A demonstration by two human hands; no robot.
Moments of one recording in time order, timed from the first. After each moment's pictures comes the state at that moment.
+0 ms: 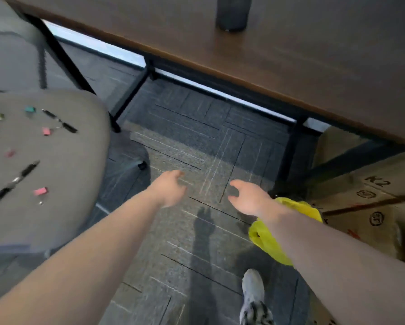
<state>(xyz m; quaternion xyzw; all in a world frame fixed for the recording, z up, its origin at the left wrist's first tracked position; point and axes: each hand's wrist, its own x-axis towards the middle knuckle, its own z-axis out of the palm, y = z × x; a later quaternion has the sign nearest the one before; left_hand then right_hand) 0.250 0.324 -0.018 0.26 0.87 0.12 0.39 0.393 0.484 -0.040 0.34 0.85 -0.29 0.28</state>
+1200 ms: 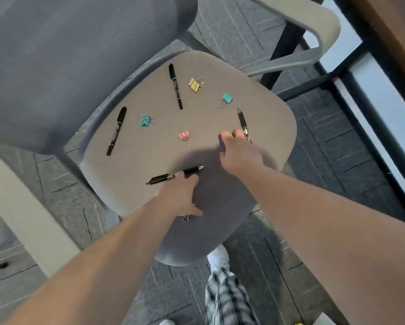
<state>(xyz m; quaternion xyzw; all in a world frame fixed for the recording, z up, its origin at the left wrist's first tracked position) -0.002 0.051 -0.075 0.03 0.91 0.08 0.41 -0.079 0.205 -0.083 -0.04 0.97 -0.14 0.21</state>
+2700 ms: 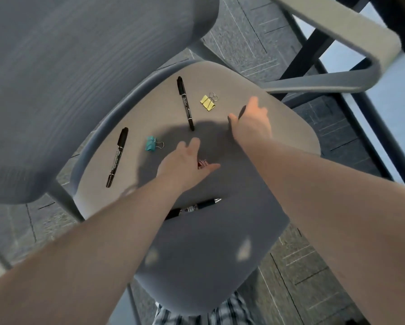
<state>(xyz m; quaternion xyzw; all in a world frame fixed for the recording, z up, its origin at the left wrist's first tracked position) -0.120 0.017 -0.092 -0.02 0.95 0.18 0.26 -0.204 0.158 -0.088 0.18 0.94 -0.25 0.14</state>
